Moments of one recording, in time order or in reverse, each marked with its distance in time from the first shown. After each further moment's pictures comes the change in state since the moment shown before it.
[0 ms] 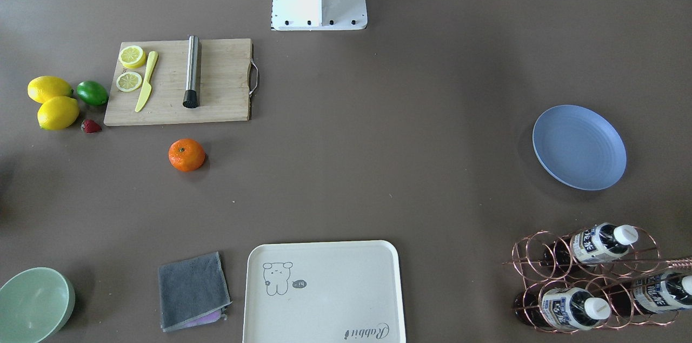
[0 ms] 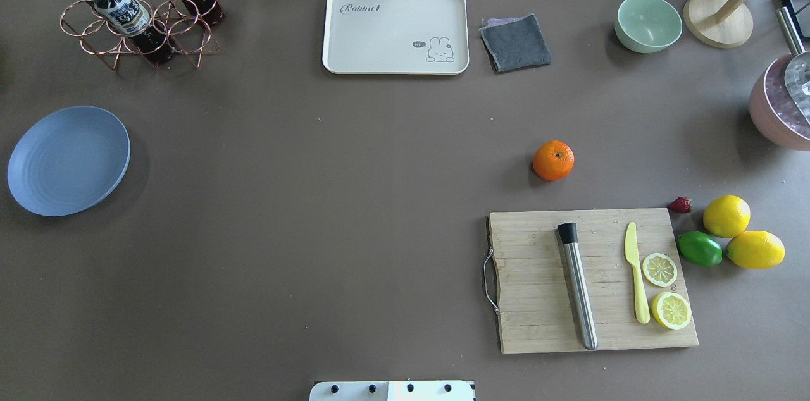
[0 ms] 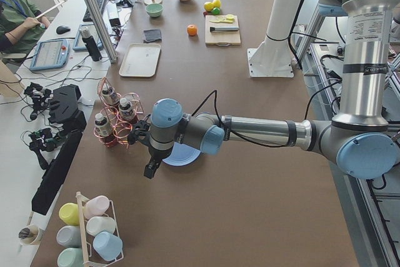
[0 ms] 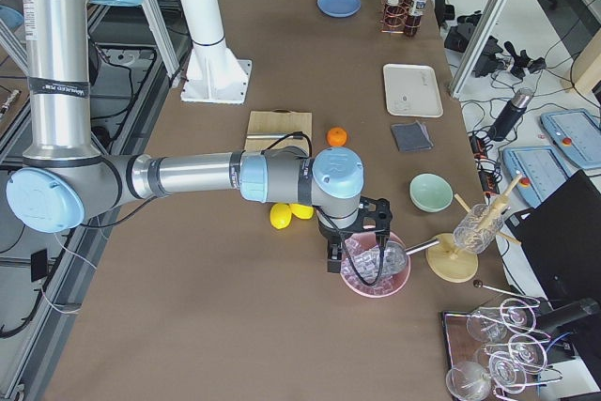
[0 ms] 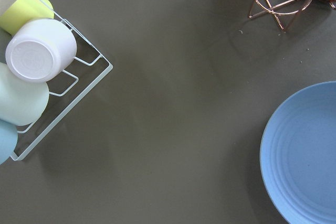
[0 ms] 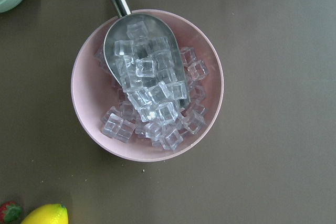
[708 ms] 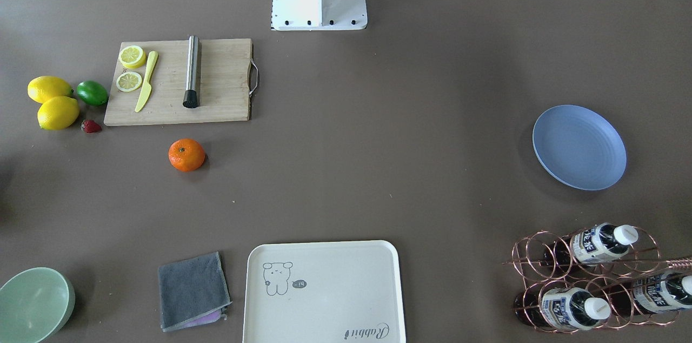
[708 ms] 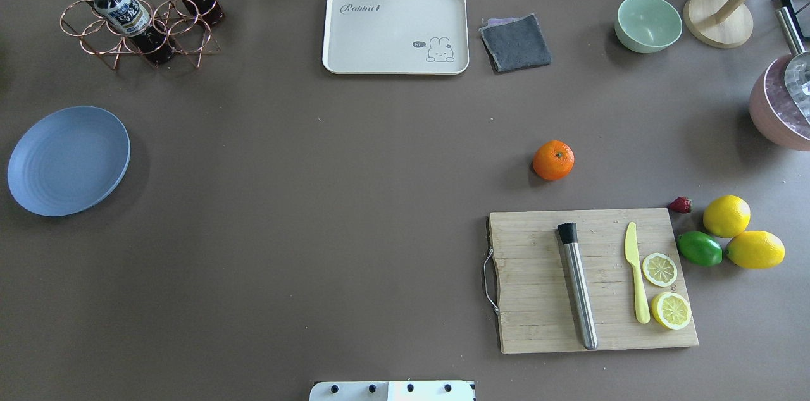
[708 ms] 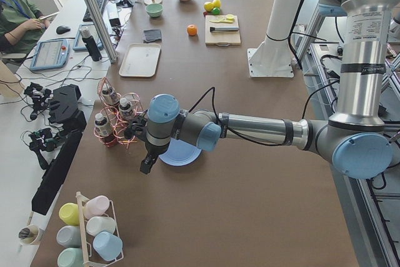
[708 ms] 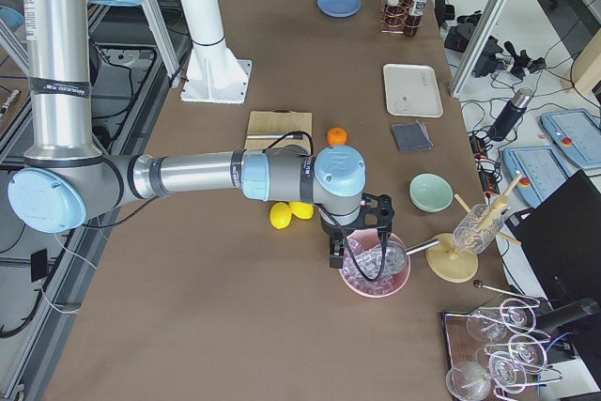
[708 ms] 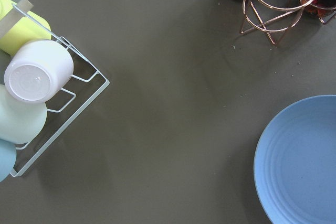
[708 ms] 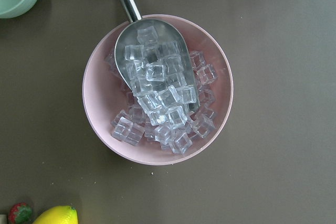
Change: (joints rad) left arm 0.002 -0.022 0.001 -0.011 -0.007 0.006; right arm -0.002 0.010 0.001 0.000 0.015 0.006
